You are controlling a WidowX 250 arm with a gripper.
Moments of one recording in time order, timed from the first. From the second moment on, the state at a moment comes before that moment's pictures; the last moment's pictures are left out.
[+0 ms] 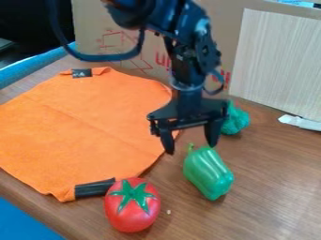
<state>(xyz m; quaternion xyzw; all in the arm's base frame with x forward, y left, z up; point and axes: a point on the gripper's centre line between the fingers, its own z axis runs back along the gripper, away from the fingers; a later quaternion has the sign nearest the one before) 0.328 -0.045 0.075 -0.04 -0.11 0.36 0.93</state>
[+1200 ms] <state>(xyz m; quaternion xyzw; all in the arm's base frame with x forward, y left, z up) 0.321 -0.041 0.099 -0.09 -0.10 0.34 0.93</state>
